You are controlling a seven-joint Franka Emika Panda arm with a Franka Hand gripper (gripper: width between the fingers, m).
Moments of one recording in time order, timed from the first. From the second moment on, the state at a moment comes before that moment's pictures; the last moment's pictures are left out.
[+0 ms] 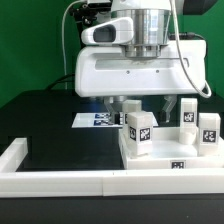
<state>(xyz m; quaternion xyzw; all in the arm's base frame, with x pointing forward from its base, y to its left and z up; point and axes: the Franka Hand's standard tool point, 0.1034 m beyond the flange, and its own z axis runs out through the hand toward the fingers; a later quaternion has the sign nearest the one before) 0.590 0.005 0.084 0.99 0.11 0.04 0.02</state>
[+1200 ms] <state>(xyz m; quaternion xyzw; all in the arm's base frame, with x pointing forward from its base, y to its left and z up) 0.589 0.004 0.083 0.98 -0.20 0.05 0.00</state>
